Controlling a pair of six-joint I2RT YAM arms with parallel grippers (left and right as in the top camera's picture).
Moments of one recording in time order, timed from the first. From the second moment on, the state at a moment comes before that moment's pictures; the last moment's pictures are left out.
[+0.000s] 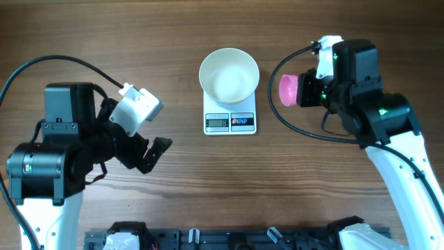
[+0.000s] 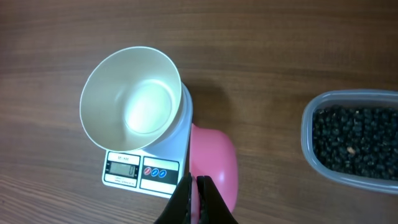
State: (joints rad) left arm -0.04 1.08 1.41 -1.37 0.40 0.56; right arm 0.26 1.29 1.30 -0.83 -0.09 0.22
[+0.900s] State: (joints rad) left arm -0.04 1.08 1.41 -1.37 0.40 0.56; right arm 0.26 1.12 1.30 -0.94 0.08 0.35
